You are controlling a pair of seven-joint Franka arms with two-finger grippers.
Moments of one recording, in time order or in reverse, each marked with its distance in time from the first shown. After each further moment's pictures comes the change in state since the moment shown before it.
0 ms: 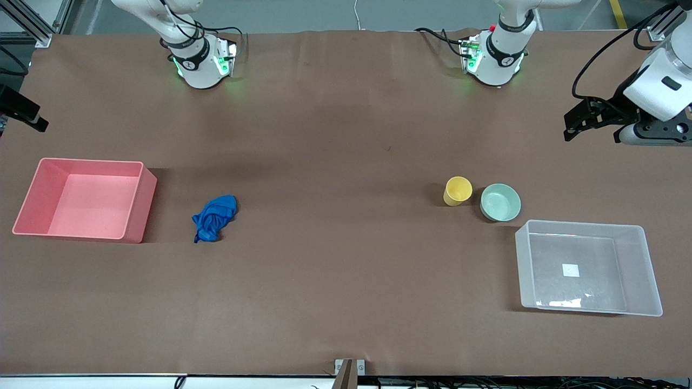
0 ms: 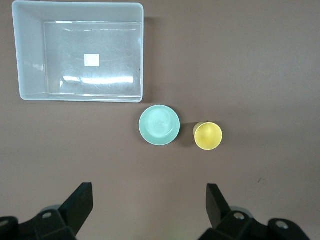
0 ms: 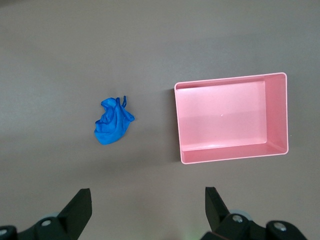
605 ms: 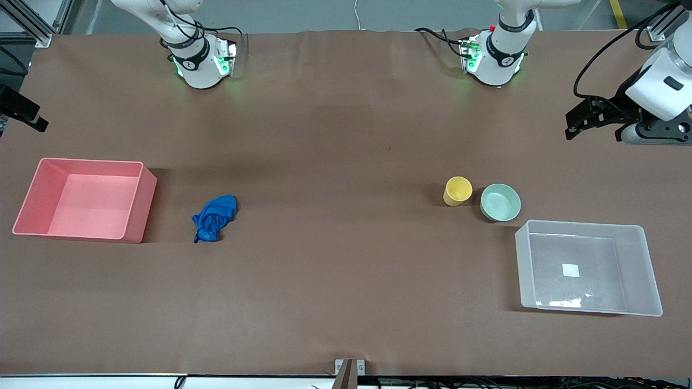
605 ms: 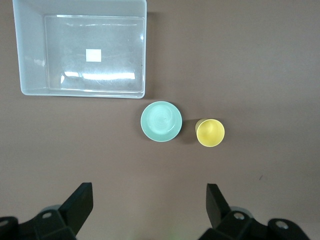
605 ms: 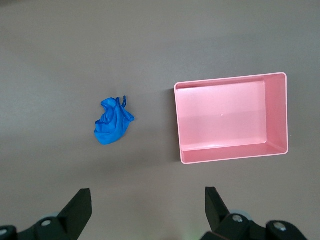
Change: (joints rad) left arm 0.000 -0.002 0.012 -0.008 0.000 -0.016 0.001; right arm 0.000 0.000 0.000 0.000 0.000 0.000 0.000
